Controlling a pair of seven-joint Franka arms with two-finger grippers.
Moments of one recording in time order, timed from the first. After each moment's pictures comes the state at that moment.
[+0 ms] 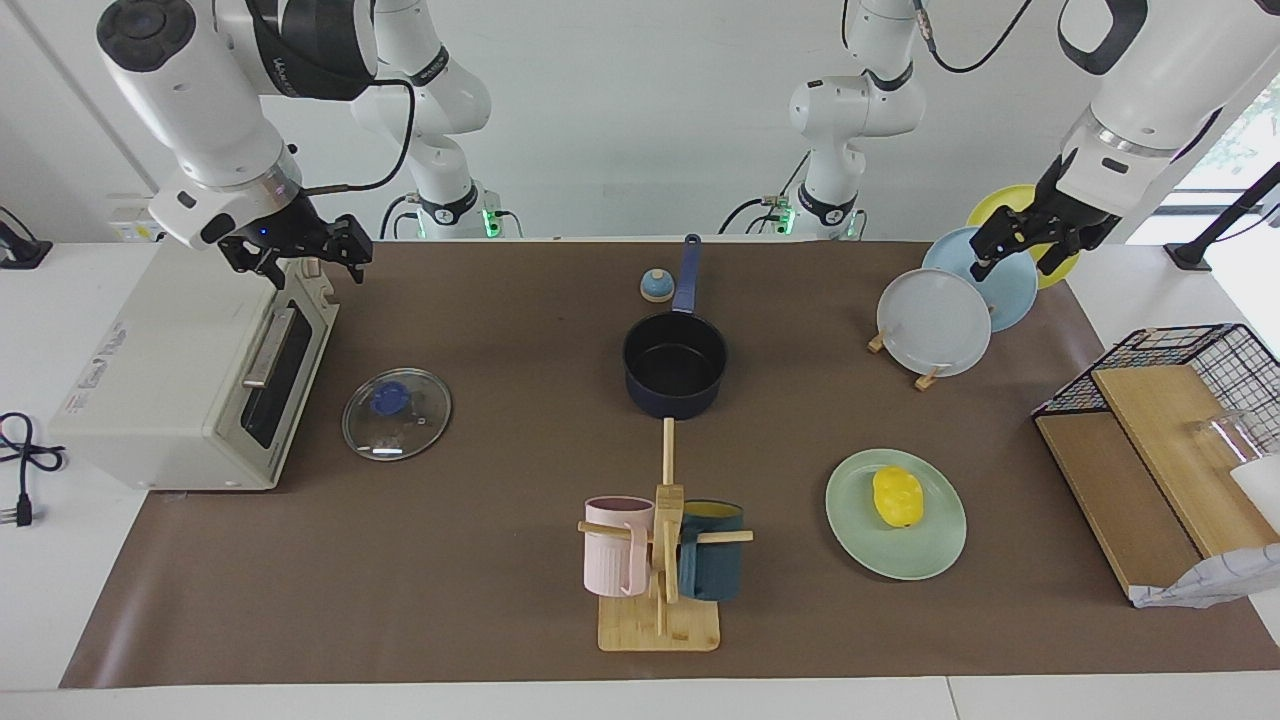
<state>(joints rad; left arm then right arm) -0.06 -0.01 0.02 -1.56 -0.05 1.50 -0.09 -0.01 0.01 0.00 -1.63 -0.05 1.49 -0.10</state>
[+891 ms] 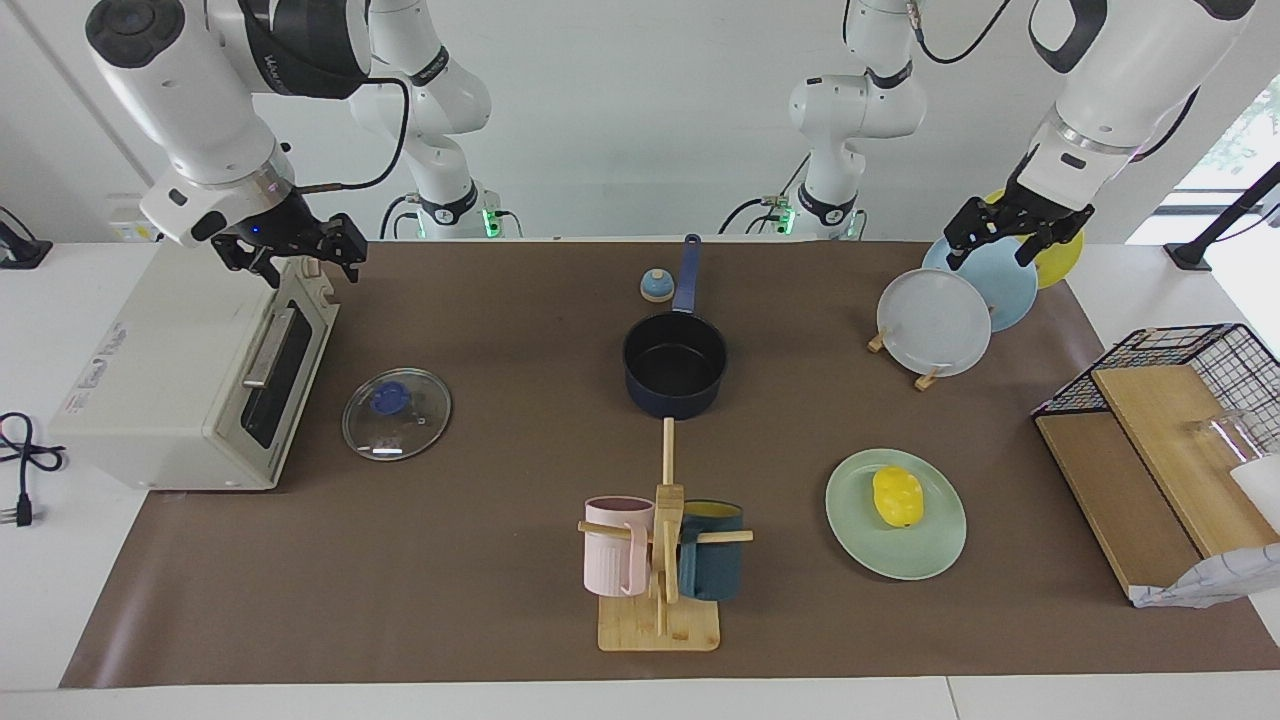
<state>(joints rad) -0.15 -0.05 0.08 -1.64 -0.02 1.53 -0.05 0.00 0.01 -0.01 -1.63 -0.05 1.49 -0.10</state>
